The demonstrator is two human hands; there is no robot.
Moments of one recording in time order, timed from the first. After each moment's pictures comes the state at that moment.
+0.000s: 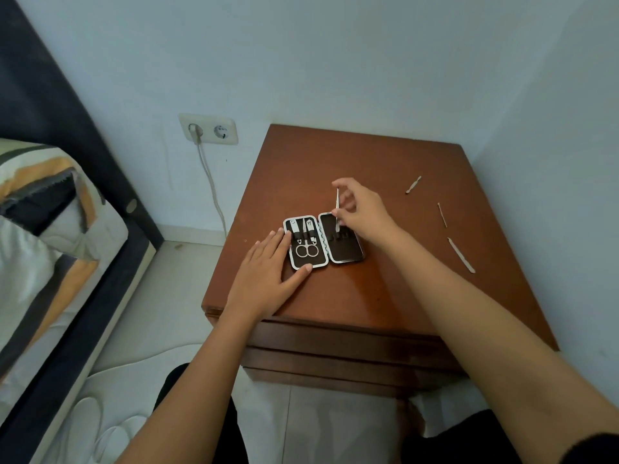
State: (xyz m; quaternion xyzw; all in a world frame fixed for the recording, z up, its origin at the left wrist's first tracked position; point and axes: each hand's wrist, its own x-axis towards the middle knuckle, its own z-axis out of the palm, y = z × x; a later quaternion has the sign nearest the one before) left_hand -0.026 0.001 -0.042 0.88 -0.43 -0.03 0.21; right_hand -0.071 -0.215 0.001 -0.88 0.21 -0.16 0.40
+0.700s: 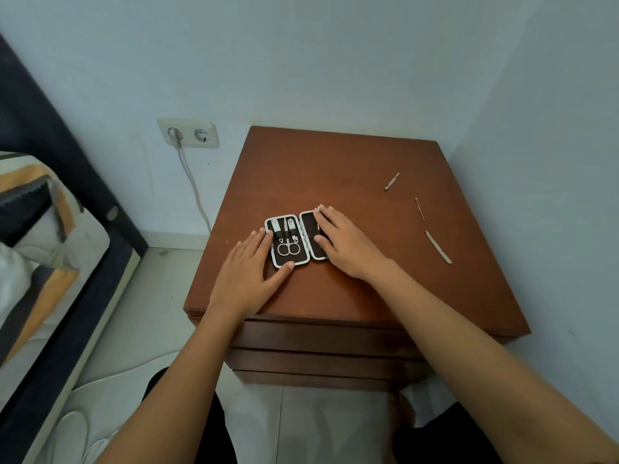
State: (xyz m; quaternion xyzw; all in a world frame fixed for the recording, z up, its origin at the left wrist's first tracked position) left_hand -0.025 -0.002 -0.044 0.88 -0.43 -0.02 0.20; right_hand -0.117 -0.195 -0.028 -0.97 0.14 -0.05 0.18
